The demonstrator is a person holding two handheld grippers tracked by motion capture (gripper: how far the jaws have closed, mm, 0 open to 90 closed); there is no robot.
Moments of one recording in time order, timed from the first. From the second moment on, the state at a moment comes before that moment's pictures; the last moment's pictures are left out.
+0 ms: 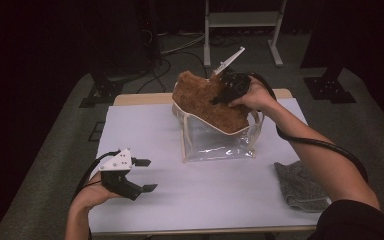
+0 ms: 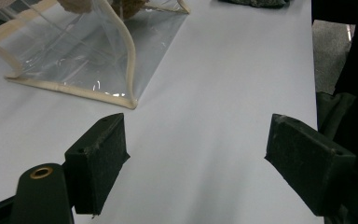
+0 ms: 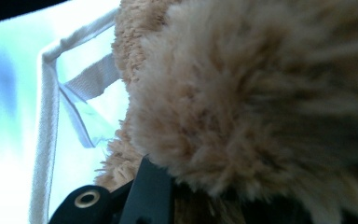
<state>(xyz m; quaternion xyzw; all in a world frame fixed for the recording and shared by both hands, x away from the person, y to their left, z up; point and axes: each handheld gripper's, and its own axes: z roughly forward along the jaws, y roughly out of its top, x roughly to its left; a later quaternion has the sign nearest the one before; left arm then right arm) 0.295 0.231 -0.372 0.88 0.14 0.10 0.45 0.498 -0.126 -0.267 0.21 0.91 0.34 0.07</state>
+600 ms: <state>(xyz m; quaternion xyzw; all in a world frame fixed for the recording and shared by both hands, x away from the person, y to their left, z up) 0.293 0.225 -0.372 0.88 0.14 0.09 0.45 0.492 -0.122 -0.267 0.24 0.91 0.33 0.08</state>
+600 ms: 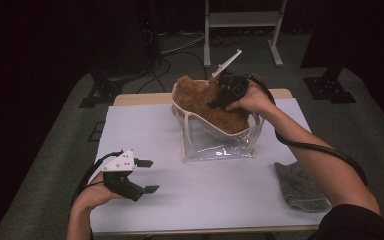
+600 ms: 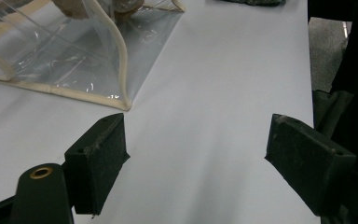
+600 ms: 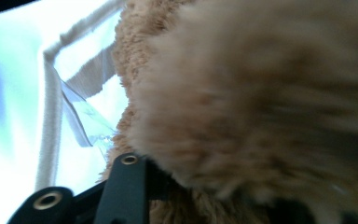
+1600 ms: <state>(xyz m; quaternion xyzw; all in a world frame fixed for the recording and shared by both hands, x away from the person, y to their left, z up) 0.292 0.220 -0.372 0.88 0.13 0.09 0.45 0.470 -0.136 -0.286 0.24 0.92 0.28 0.12</state>
